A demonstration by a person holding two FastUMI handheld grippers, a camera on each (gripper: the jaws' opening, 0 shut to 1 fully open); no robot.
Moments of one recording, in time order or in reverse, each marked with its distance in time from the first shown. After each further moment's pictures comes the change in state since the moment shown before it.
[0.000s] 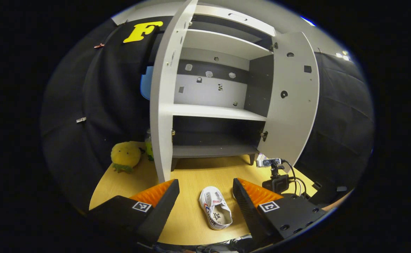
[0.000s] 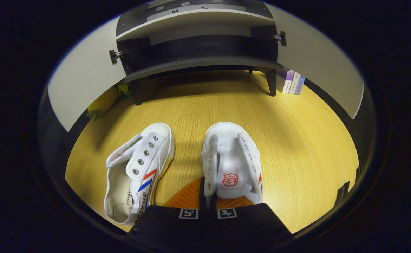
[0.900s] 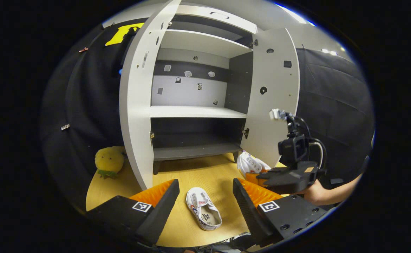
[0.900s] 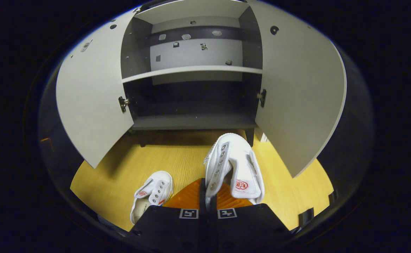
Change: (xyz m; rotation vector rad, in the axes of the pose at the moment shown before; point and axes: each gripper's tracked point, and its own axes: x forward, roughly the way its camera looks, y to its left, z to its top) left arm 0.006 -0.027 0.009 0.004 -0.027 -0.114; right arm -0.120 -0.013 0.146 -0.098 -0.326 -0.035
